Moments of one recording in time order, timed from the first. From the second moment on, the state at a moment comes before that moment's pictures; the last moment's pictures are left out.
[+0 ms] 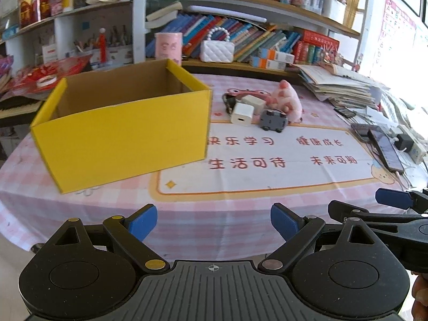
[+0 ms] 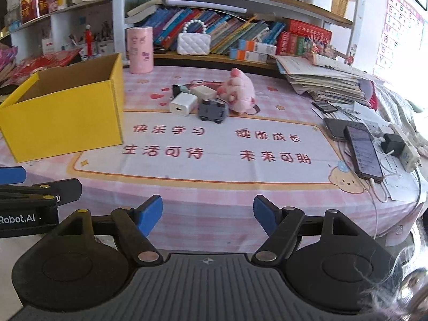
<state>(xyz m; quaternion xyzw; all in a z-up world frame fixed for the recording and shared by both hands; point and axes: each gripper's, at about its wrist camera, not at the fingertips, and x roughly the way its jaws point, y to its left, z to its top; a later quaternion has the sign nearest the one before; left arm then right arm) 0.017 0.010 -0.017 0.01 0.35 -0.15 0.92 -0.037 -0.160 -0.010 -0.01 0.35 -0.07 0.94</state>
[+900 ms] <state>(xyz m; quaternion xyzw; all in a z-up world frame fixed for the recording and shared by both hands) 0.138 -0.110 -0.019 0.01 0.35 -0.12 0.93 0.088 -0.293 0.000 0.03 0.32 -0.06 0.94</state>
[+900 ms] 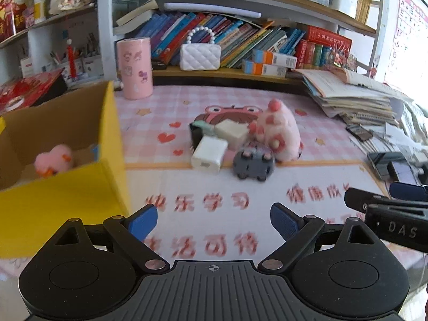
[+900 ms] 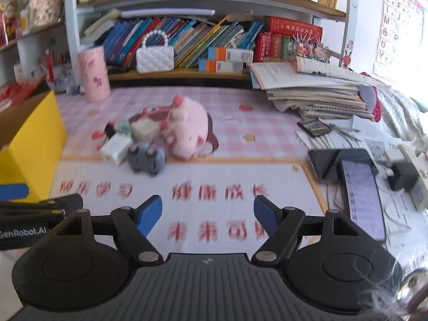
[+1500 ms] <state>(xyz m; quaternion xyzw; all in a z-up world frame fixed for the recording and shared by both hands) 0.235 -0.205 -0.058 0.07 0.37 -0.13 0.92 0.162 -0.349 0.006 0.04 0.31 -0.03 0.95</state>
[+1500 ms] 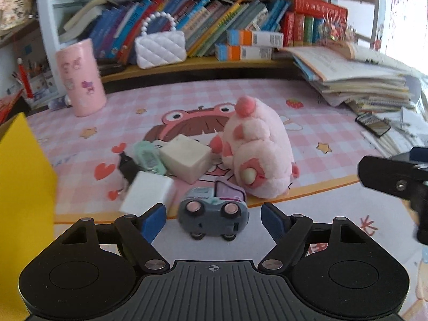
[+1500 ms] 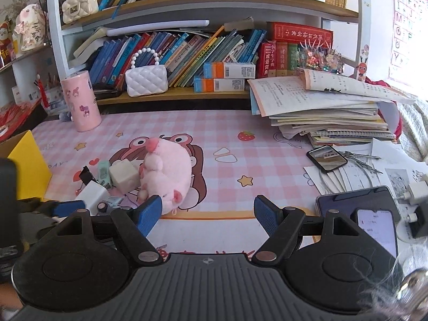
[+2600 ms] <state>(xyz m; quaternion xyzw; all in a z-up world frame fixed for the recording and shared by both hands) 0.147 -0.097 -0.015 -0.05 0.38 -0.12 0.92 0.271 -0.320 -0.030 0.06 0.36 0.04 0.93</state>
